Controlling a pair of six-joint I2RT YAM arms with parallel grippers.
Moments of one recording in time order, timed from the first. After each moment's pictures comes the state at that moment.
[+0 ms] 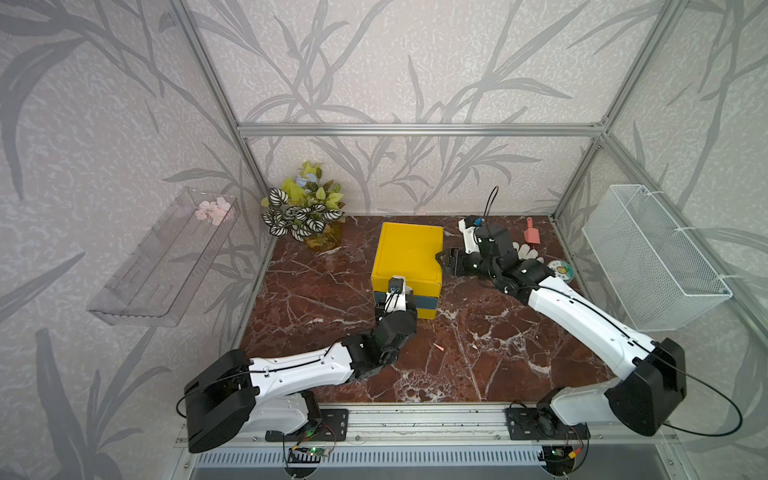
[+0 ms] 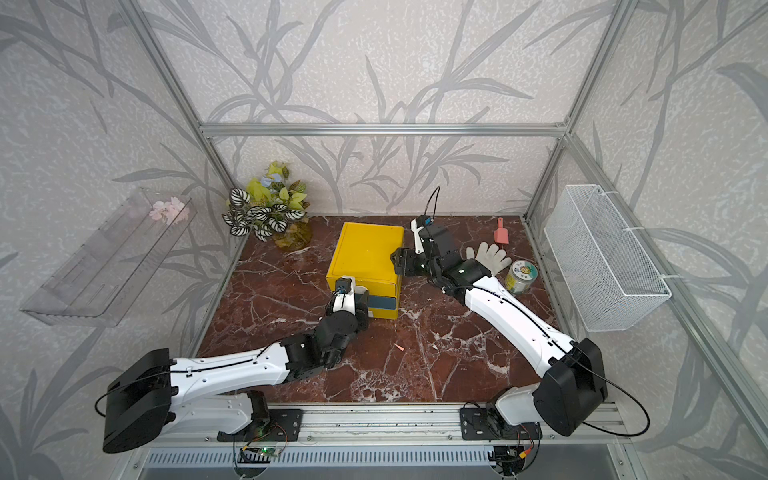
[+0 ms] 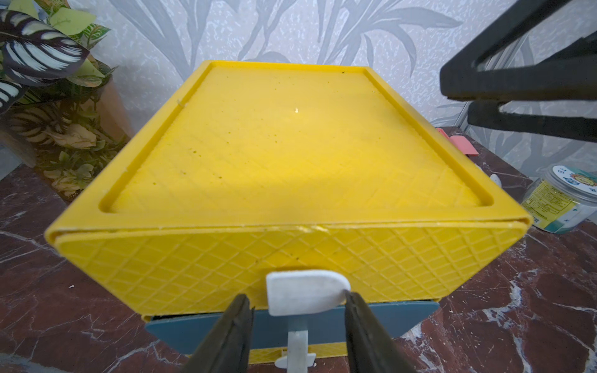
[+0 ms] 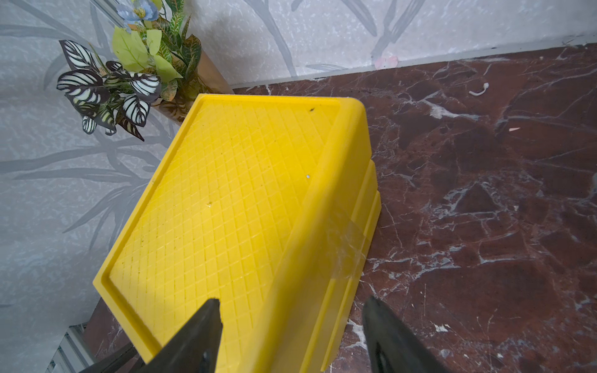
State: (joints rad) left arm -1.06 1.25 0.62 0.24 -0.83 -0.38; right arm 0.57 1.41 1.22 -0.40 -0.10 0.50
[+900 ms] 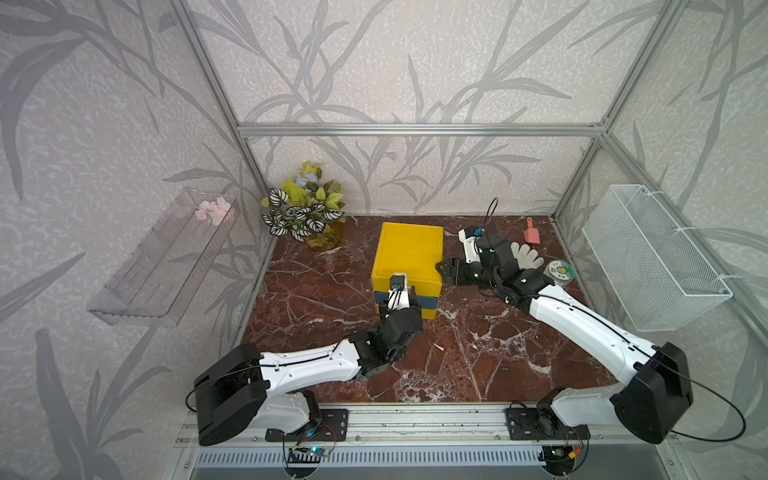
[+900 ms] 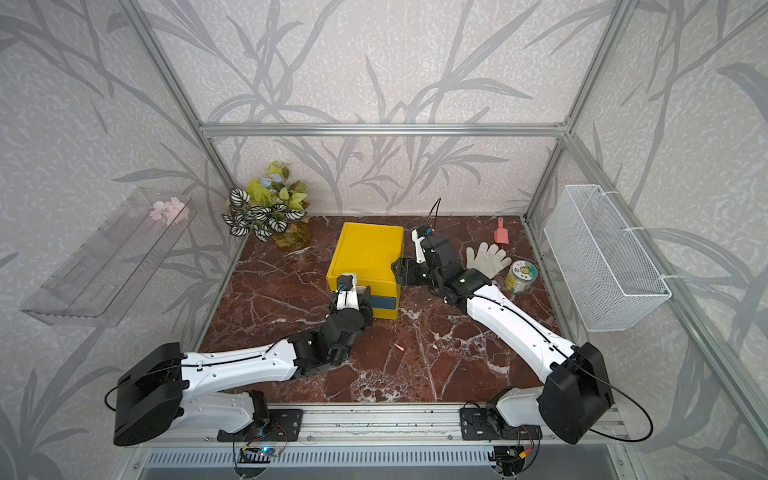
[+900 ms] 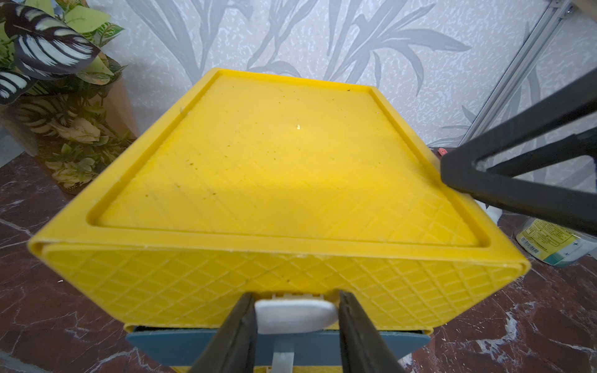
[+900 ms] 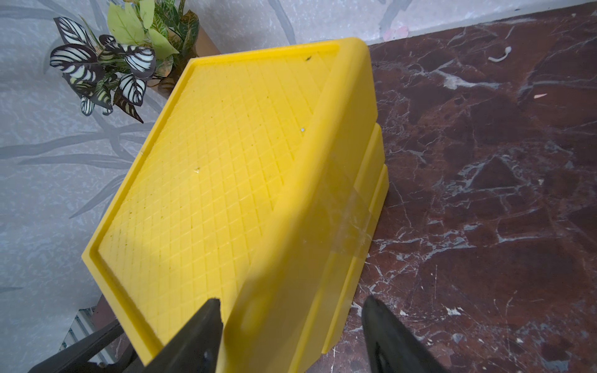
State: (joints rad) left arm -1.06 1.31 0.67 0.27 -0.88 -0.44; right arm 0.58 1.35 1.11 -0.35 -0.13 0.52
